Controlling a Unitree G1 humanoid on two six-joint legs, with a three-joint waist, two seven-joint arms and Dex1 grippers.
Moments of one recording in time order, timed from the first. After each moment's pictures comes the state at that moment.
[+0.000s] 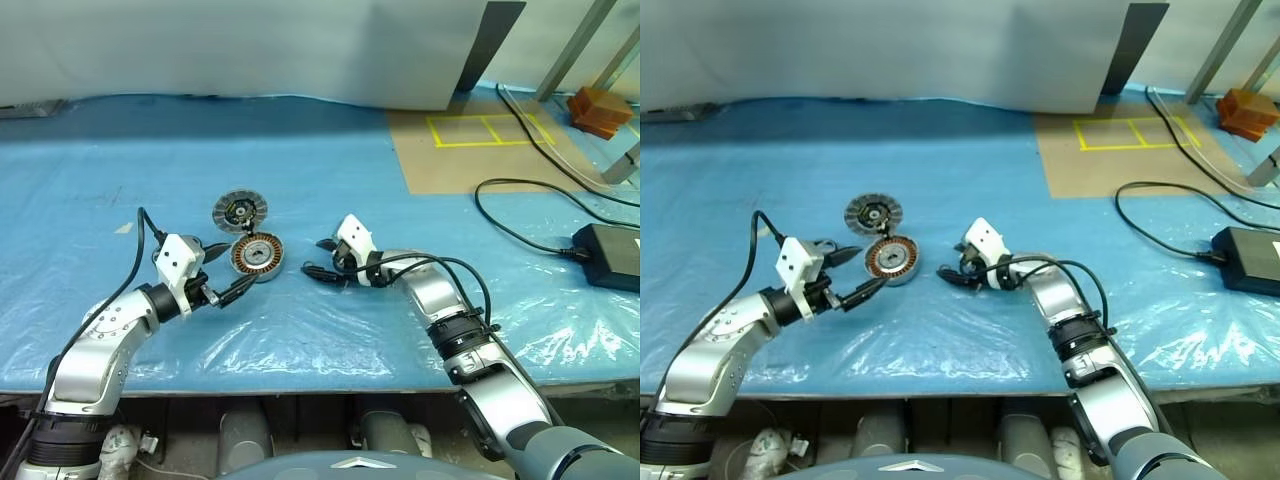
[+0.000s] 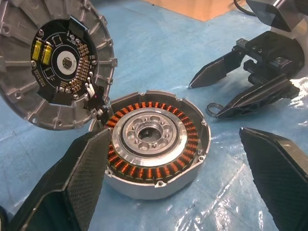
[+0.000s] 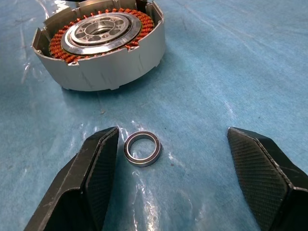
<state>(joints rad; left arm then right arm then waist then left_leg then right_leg) 0.00 0.55 0.11 -0.24 -0.40 0.31 -0.78 -0.56 -0.23 0.27 0.43 0.03 0.24 0.86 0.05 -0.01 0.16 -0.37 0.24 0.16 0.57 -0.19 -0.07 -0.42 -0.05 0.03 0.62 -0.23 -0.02</state>
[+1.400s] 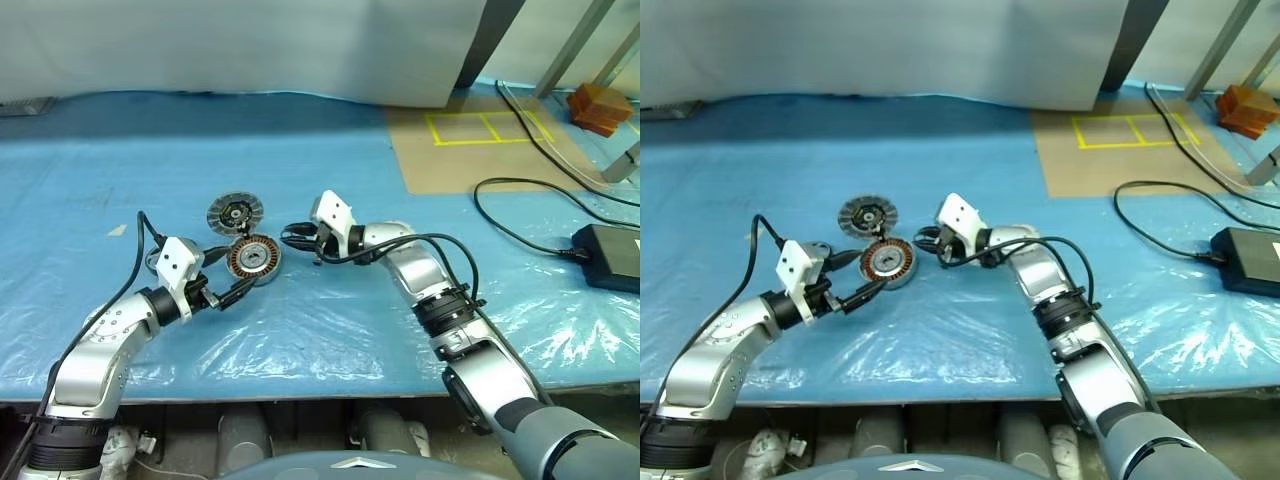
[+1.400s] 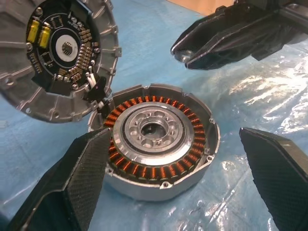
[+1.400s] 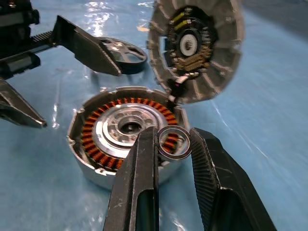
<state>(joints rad) 0.01 0.54 0.11 -0.24 -0.41 0.32 -0.77 -0.70 -0.15 0.31 0.43 0.06 0.16 0.93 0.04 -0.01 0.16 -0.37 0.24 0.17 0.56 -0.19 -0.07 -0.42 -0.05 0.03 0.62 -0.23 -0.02</state>
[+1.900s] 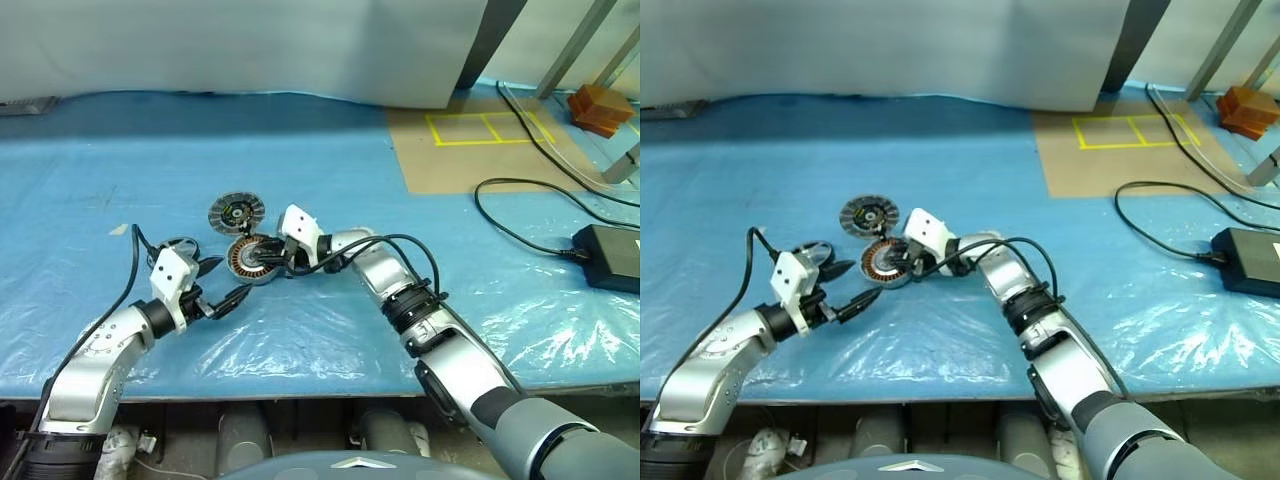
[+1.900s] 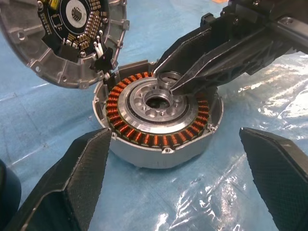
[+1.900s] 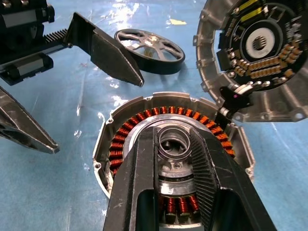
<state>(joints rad) 0.08 0.54 0.13 -0.25 -0.41 0.31 -0.74 -0.79 -0.03 0.36 0.66 -0.01 0.04 0.94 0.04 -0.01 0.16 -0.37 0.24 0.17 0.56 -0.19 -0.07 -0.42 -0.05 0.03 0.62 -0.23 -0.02</state>
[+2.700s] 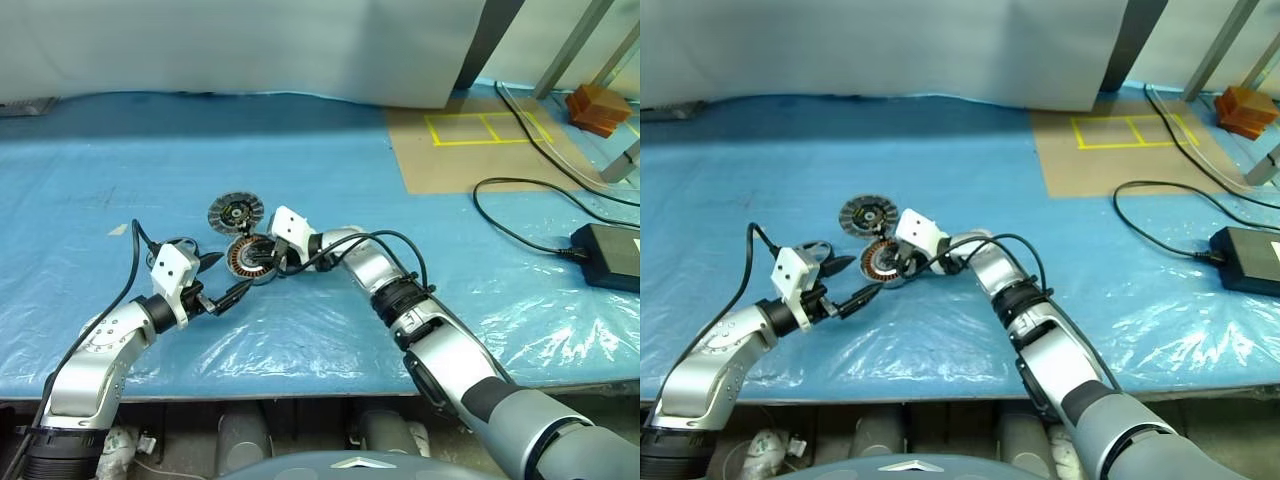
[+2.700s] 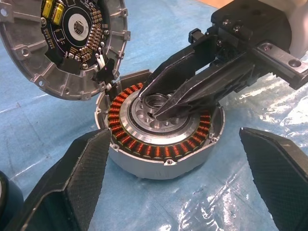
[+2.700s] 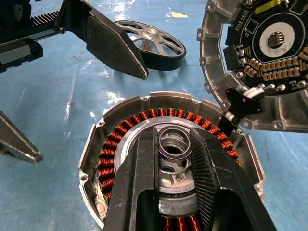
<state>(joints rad) 0.05 0.54 0.12 -0.25 -0.41 0.31 -0.73 -0.86 0.02 0.35 0.80 -0.06 -0.04 0.91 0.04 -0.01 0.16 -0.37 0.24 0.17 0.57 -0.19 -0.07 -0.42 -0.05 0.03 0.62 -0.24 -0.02</state>
